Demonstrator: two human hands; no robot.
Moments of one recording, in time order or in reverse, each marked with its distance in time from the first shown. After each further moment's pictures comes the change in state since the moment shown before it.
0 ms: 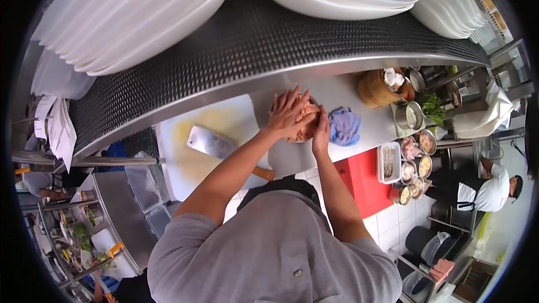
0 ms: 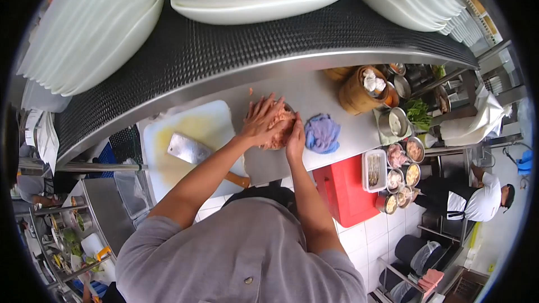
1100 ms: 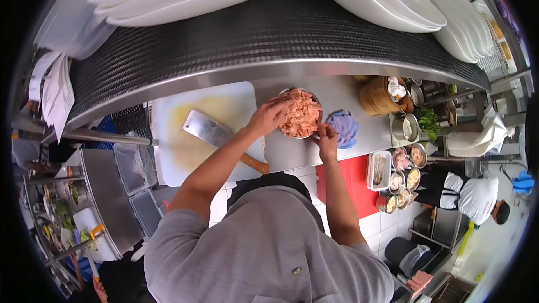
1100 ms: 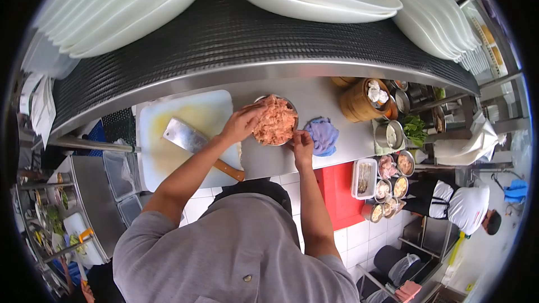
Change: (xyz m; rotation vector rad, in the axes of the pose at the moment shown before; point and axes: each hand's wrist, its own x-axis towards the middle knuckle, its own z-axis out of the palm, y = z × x) left_hand -0.040 -0.038 -0.018 -0.428 0.373 0.130; right_hand -0.009 0.033 -0.056 0.033 -0.091 0.289
